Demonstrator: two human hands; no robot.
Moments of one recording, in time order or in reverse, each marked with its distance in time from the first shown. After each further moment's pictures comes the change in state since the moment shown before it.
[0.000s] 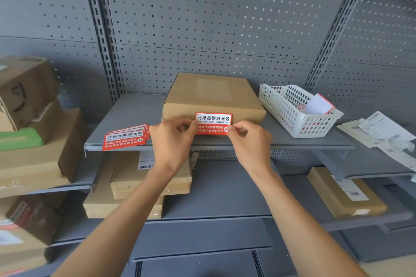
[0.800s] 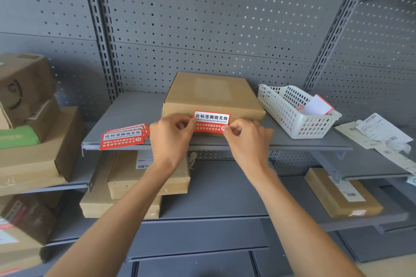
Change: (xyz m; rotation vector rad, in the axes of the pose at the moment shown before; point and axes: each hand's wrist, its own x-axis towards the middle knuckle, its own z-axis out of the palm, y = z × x) left_hand 0.006 0.003 0.002 0.037 0.037 -0.013; right_hand 0.004 -0.007 0.003 -0.268 0.035 -0.094
